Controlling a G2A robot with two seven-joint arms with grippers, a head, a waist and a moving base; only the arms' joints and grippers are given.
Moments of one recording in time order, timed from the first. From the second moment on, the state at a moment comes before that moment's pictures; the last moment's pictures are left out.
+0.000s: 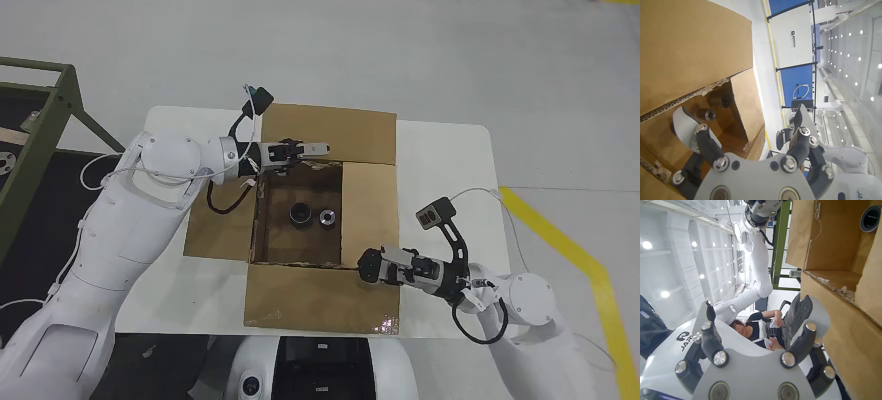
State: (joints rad) left arm 0.85 -0.96 -1.10 -1.65 -0.15 0.17 -0.98; right arm -1.58 -1.15 1.37 -1.97 0.48 -0.05 1.04
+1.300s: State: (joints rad) left arm 0.65 -1.11 -0.74 -1.36 -0.32 0.12 -0.96; right arm -1.70 -1.12 1.34 -2.08 0.33 -0.07 0.91
